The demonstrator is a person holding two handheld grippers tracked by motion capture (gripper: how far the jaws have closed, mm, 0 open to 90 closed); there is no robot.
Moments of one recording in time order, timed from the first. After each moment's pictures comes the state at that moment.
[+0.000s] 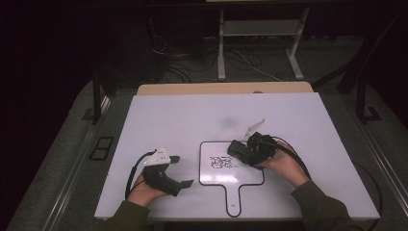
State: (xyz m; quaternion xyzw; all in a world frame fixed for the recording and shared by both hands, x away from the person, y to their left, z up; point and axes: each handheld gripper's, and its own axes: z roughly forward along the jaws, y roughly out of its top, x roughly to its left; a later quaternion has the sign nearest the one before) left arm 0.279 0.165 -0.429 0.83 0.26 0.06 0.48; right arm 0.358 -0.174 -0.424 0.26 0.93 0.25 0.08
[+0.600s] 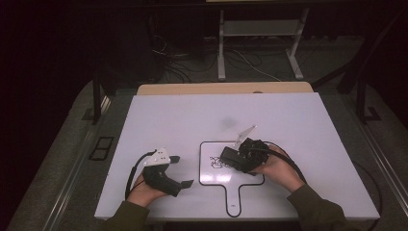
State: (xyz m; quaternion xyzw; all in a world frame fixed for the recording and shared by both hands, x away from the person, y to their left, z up) left arm 0.279 0.165 -0.429 0.83 0.26 0.06 0.48; right arm 0.346 -0.152 -0.423 0.23 0.94 0.24 0.07
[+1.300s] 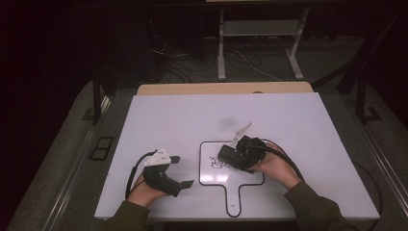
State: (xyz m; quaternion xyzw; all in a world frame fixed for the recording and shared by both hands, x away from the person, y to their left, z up) left arm 0.279 0.164 -0.430 0.83 0.26 0.06 0.48; right arm 0.350 -0.142 -0.422 0.23 0.94 0.24 0.07
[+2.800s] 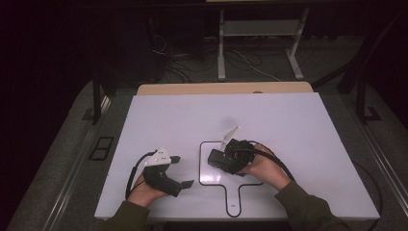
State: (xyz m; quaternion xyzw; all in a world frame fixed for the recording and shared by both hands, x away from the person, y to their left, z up) left arm 0.279 0.164 -0.429 0.83 0.26 0.06 0.48; right arm 0.346 -0.112 -0.421 0.19 0.95 0.23 0.06
